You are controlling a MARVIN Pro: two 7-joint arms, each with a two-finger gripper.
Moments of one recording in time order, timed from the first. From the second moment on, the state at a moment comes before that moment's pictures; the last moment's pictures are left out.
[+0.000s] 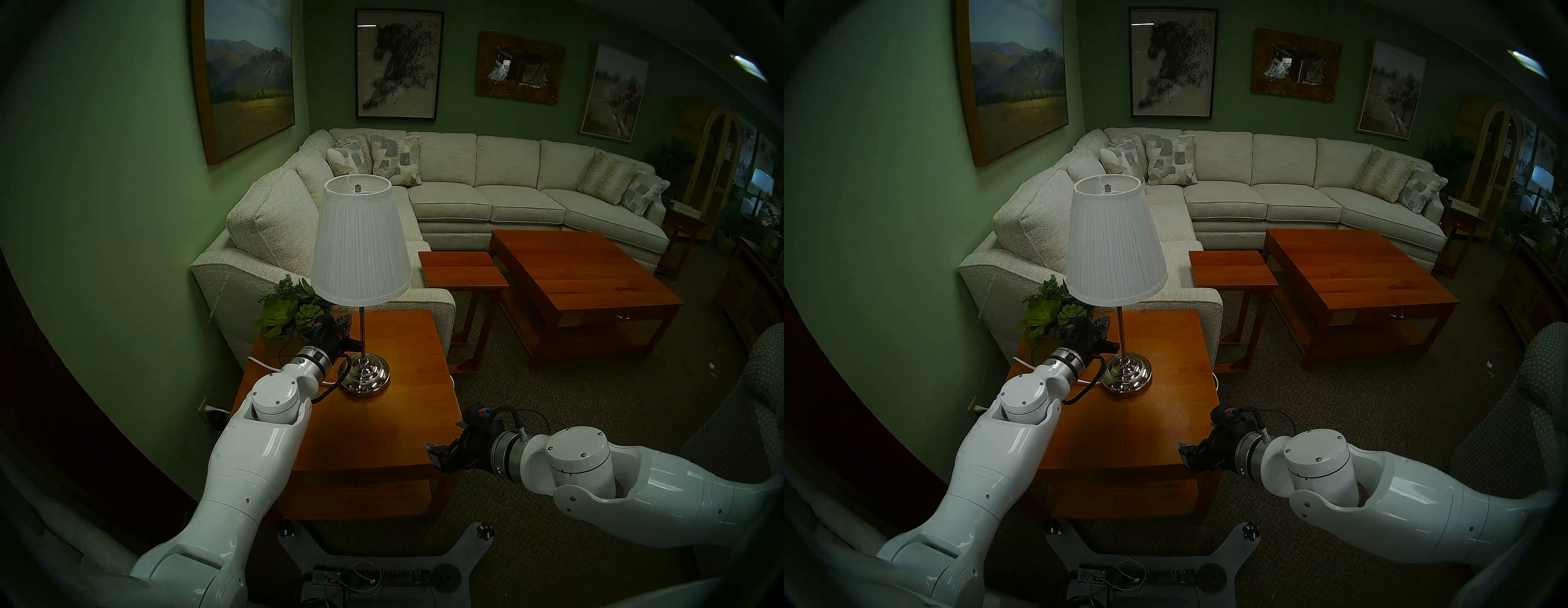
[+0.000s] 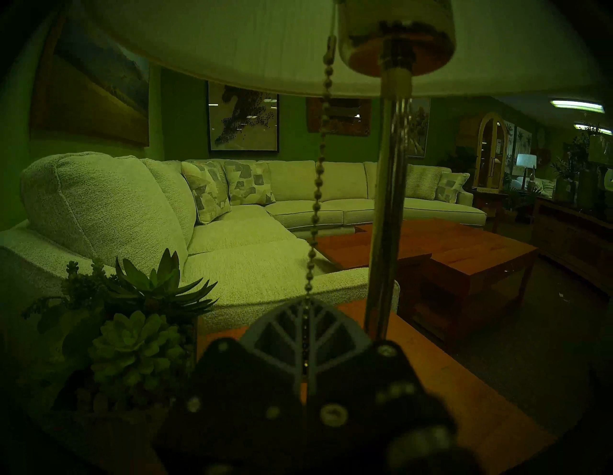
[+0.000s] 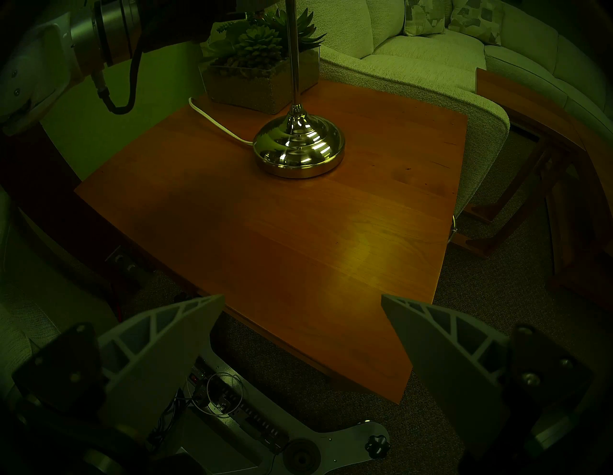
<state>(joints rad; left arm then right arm) 1.42 -1.46 -1.44 -1.27 -0.11 -0.06 -0.24 -1.56 -0.52 0.77 -2.07 0.94 0.41 -0.25</state>
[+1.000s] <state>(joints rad) 1.48 -1.49 -1.45 -1.38 -0.08 -0.11 -0.14 -1.56 -0.52 0.77 -2.07 0.94 0.41 -0.25</state>
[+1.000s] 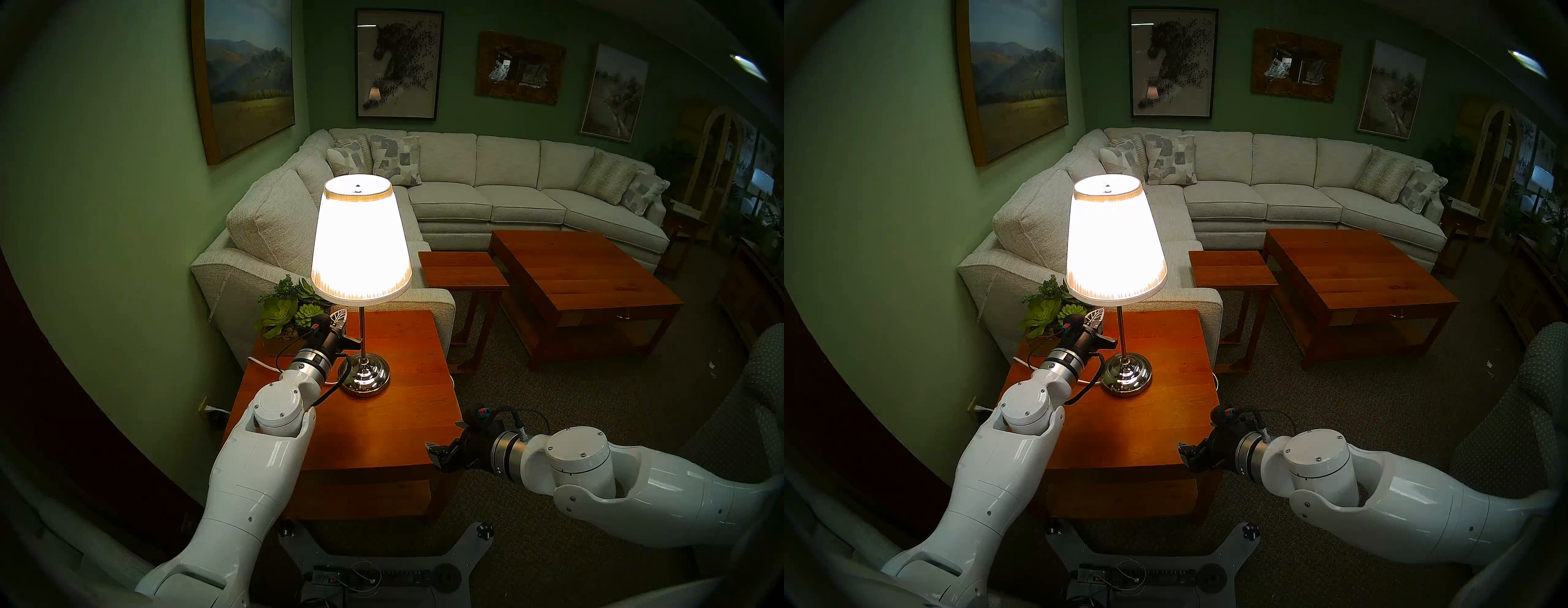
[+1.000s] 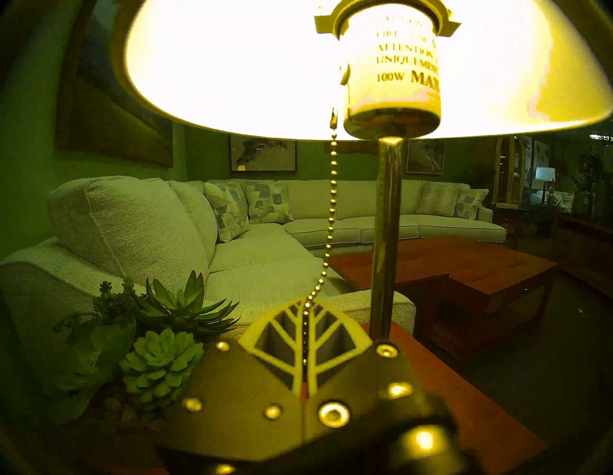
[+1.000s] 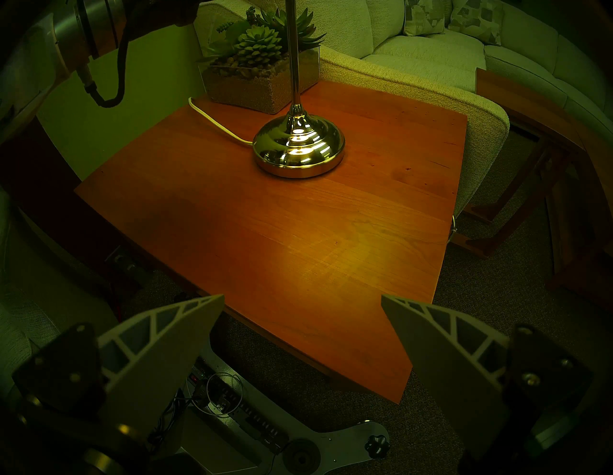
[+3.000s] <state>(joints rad) 1.93 -1.37 -1.60 -1.82 -0.18 0.10 -0.21 -1.56 -0.52 0.77 -2.07 0.94 0.41 -0.26</state>
